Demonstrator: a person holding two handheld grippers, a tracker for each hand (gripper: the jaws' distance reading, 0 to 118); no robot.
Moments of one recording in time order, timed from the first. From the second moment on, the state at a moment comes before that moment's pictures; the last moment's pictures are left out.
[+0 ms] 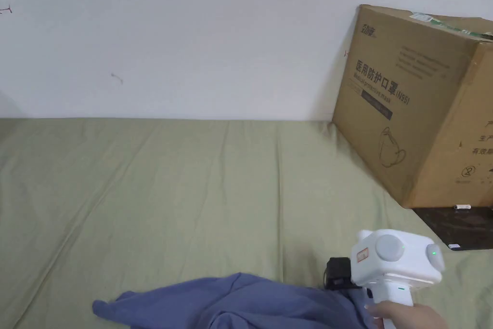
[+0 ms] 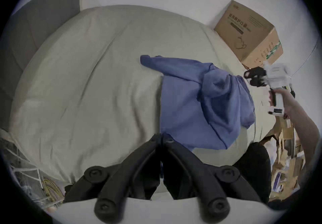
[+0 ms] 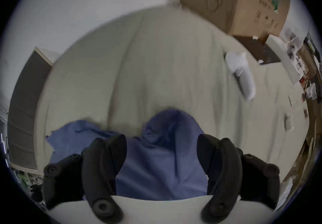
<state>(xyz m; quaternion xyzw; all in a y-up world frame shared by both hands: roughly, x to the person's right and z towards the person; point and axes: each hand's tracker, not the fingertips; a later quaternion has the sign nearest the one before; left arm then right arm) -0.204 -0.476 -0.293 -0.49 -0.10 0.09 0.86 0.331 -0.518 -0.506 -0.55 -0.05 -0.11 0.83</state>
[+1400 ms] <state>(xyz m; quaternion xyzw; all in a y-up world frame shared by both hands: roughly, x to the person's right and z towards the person) -0.321 -0.119 -0.548 -0.18 -0.02 0.09 0.98 0.396 -0.064 -0.513 -0.18 0.01 -0.18 0.97</state>
